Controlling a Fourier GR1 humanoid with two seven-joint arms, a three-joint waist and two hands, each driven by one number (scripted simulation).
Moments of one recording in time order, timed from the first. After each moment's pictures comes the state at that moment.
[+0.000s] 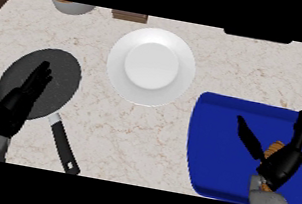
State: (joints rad) left arm -0.06 0.44 -0.18 -1.34 0.29 0.15 -0.16; right arm -0.07 -0.11 0.03 -1.38 0.31 -0.99 -0.04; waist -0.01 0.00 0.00
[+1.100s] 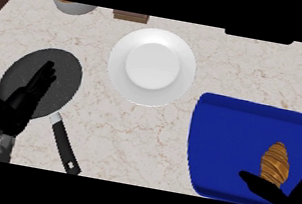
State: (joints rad) left arm -0.07 0.40 -0.16 -1.33 0.25 0.13 -0.15; right arm 0.20 -0.14 0.07 -1.85 0.92 -0.35 0.94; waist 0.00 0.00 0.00
